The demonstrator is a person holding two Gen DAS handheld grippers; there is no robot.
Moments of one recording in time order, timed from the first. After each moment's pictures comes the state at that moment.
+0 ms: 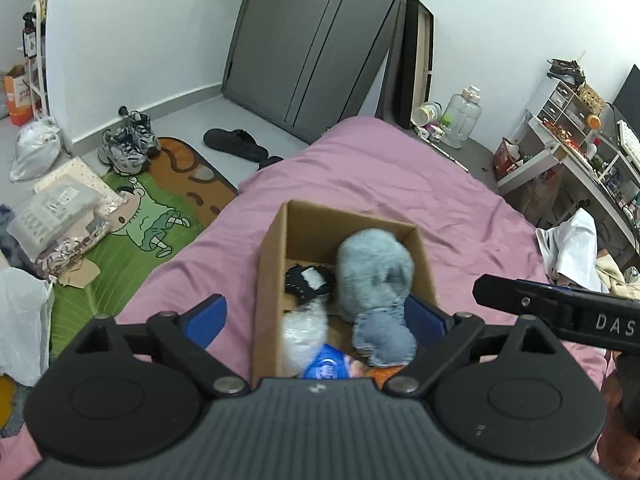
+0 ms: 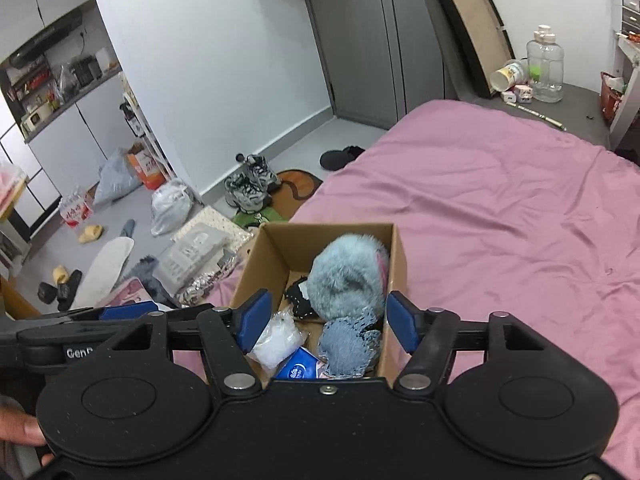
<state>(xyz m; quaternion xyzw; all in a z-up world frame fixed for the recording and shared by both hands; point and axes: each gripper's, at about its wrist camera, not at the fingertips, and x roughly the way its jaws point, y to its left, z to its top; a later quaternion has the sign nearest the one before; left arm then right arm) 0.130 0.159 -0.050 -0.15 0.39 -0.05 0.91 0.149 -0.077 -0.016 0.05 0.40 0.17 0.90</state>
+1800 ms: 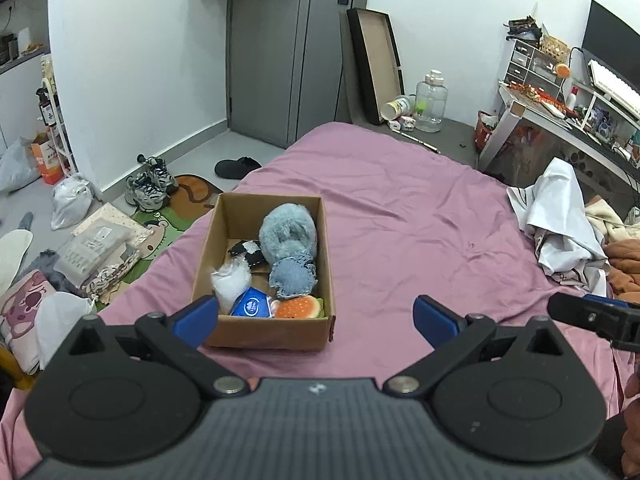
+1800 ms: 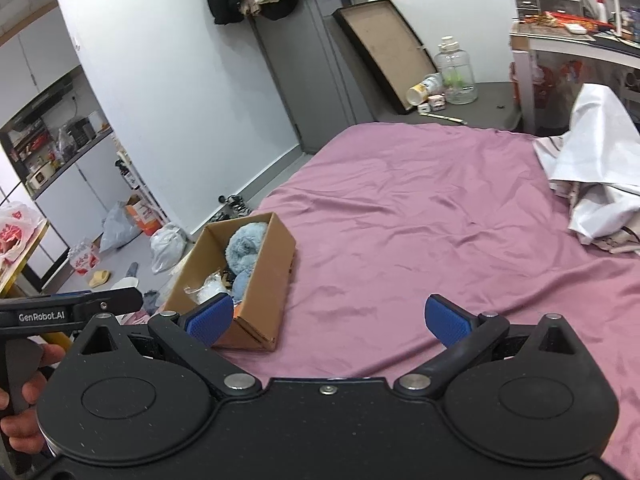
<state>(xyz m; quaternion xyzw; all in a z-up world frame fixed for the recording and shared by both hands) 0.017 0.013 0.017 -0.05 0.37 -0.01 0.93 0.032 -0.267 -0.003 0.12 0.35 0.14 0.92</state>
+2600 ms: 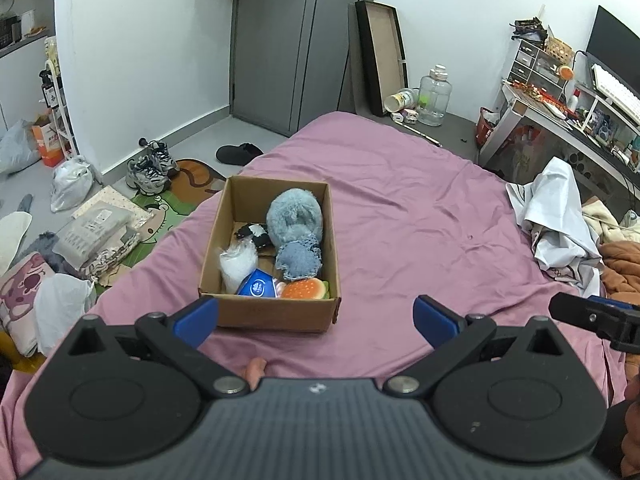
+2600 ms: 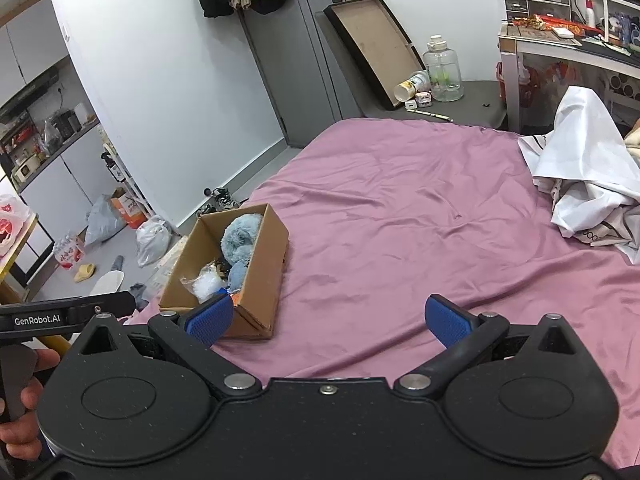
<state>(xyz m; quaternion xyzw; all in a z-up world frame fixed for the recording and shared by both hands) 0.006 0.027 0.019 -0.06 0.39 -0.01 0.92 0.018 -0.253 0.007 0.10 0.36 0.12 0.92</state>
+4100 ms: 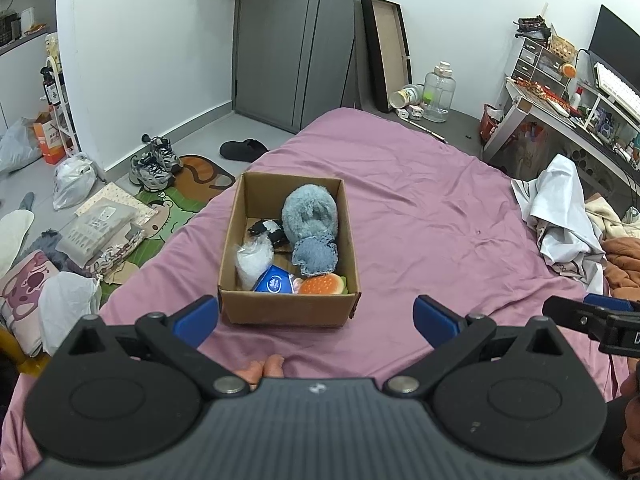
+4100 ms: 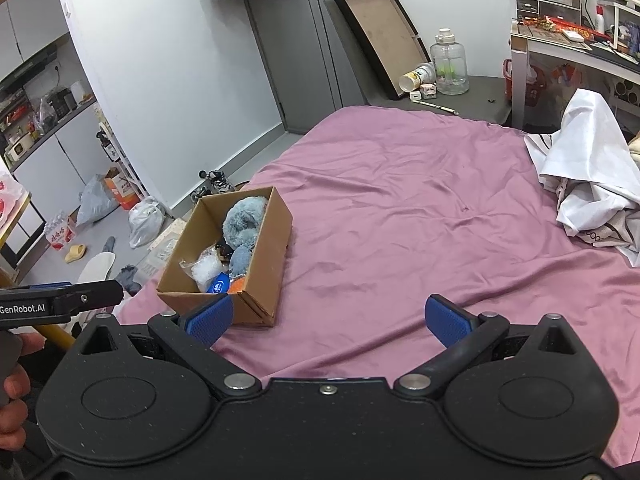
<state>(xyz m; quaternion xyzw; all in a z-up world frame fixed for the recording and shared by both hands) 0.004 0.050 0.018 -0.06 0.39 -0.01 0.92 0.021 -0.231 0.004 0.08 0.38 0.12 0.91</state>
